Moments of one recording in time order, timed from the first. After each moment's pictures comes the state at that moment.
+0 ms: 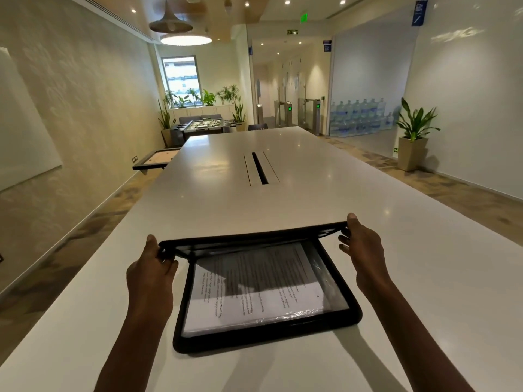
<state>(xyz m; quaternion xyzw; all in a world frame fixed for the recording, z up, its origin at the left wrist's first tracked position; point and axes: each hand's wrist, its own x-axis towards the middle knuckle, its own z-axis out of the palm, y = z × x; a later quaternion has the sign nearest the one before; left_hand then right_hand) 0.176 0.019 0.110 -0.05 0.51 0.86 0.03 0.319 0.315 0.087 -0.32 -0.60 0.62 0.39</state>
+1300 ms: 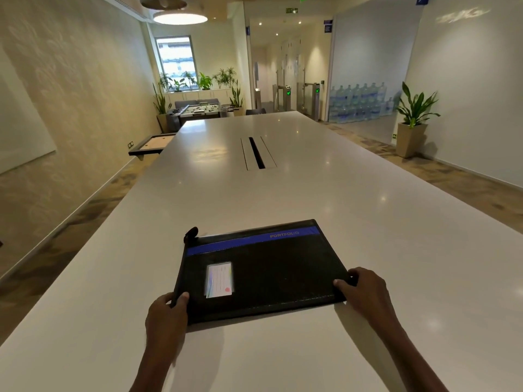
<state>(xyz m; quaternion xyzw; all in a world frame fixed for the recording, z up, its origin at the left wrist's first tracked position) 0.204 -0.006 -0.016 -0.02 0.85 0.53 0.00 0.382 0.307 -0.006 -0.41 -0.84 0.30 0.17</state>
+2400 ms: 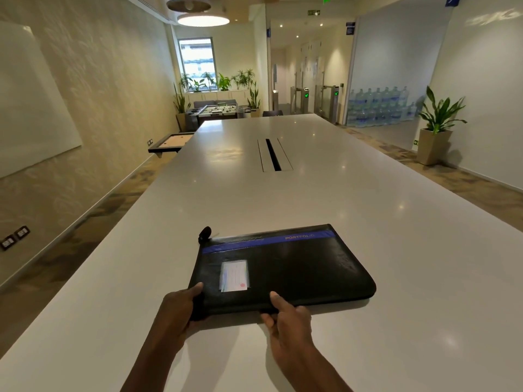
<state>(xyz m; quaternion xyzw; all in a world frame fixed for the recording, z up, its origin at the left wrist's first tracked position) 0.187 -0.010 -0.003 -0.10 0.70 0.68 0.18 0.307 0.147 -0.006 -0.41 -0.29 0.85 0.16</state>
